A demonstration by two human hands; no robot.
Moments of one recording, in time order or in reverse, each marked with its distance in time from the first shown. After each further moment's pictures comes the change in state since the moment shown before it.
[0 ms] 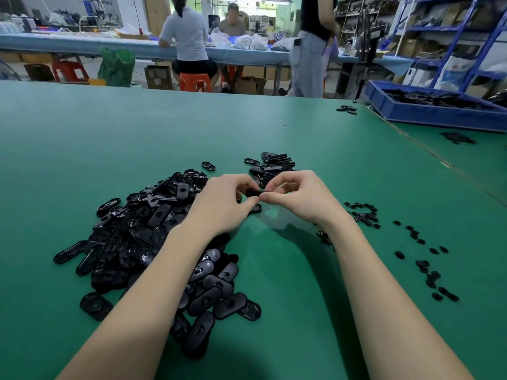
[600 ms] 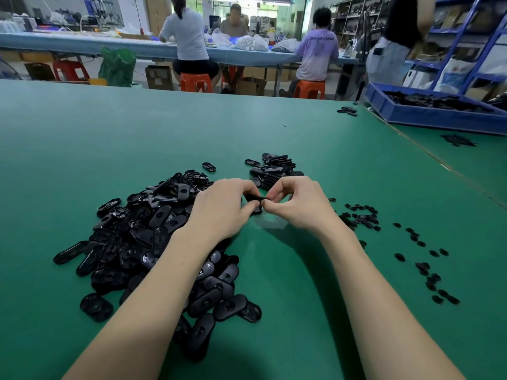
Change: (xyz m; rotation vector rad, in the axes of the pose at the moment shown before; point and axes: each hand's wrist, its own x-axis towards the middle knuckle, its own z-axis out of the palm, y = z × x) left_hand -0.003 -0.001 0.004 0.244 0.033 0.037; right_hand -0.005 0.004 0.010 -0.264 0.089 -0.013
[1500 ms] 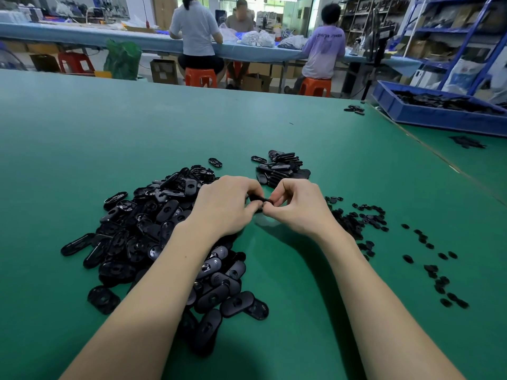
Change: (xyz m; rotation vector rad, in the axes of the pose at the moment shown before) left_hand 0.001 -0.008 0.000 0.059 -0.007 0.009; right_hand 0.002 0.005 0.018 0.007 0.019 -0.036
